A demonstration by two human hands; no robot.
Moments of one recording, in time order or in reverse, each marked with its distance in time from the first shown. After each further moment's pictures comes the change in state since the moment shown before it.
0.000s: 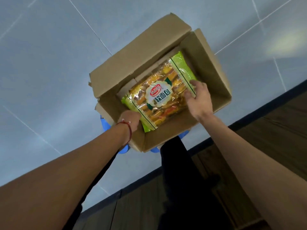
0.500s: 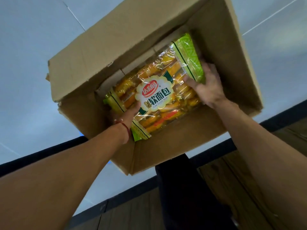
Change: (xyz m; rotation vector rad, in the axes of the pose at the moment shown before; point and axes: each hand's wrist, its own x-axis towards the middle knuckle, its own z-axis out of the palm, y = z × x) left_hand 0.115 0.008 0.060 -0.341 -0.162 -0.125; right_hand 0.131 0.071 0.035 -0.030 -0.146 0.003
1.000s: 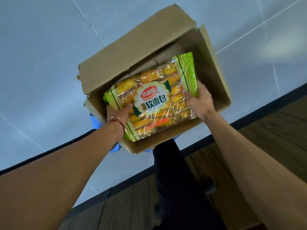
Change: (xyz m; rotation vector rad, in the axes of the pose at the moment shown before) left_hand -0.083 -0.007 -0.044 -0.009 0.386 0.255; right_hand -0.105 -0.045 -0.024 0.116 -0.007 0.102
